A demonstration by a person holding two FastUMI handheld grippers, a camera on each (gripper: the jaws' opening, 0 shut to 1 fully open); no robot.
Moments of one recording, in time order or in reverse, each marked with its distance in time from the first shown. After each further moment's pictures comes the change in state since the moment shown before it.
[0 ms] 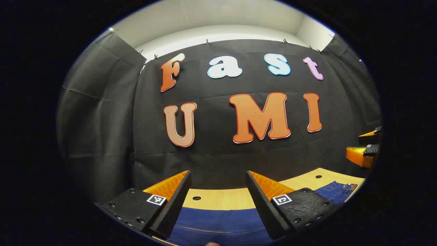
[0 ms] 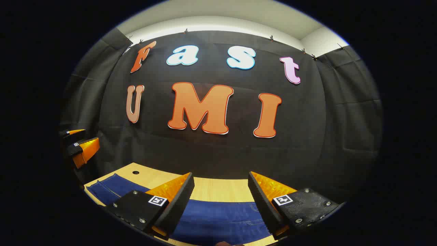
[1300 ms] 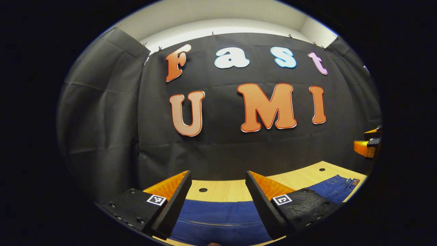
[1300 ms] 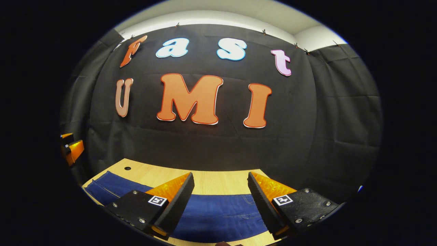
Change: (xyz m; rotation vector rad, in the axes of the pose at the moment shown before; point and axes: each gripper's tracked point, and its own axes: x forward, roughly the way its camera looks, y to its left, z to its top) left arm -0.006 0.050 -0.050 -0.040 0.123 -0.008; right arm -0.003 -0.021 -0.027 0.045 0.096 -0.109
